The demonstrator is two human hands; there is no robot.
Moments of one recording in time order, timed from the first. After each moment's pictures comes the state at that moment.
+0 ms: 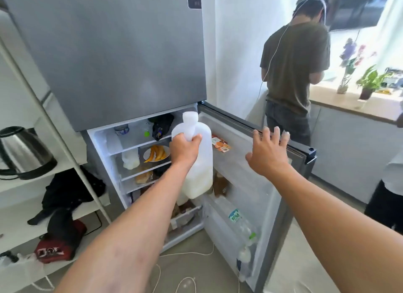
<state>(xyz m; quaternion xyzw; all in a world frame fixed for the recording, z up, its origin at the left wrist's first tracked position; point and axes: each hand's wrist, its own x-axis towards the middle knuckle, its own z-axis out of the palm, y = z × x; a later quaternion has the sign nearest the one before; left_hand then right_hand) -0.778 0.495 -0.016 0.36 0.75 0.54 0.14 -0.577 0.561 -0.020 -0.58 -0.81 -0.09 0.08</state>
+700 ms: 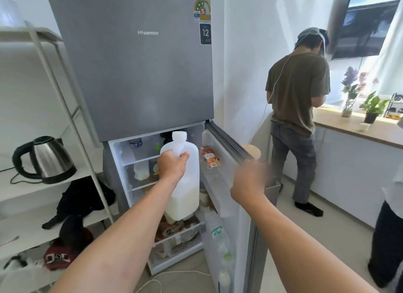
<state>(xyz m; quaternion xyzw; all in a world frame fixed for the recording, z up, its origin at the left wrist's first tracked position) -0.795 0.427 0.000 0.32 0.76 0.56 0.10 -0.606 0.476 -0.017 -0.55 -0.81 -0.18 -0.03</state>
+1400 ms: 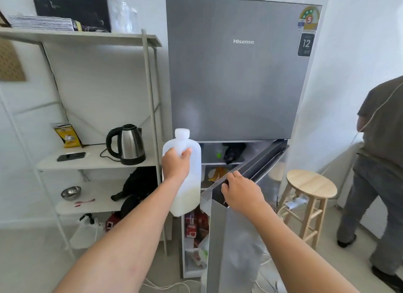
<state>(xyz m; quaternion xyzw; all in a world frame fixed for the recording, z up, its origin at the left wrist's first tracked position) -0.944 0.349 0.016 0.19 0.79 0.58 -0.05 -0.773 0.433 0.005 -0.27 -0.96 0.01 0.10</state>
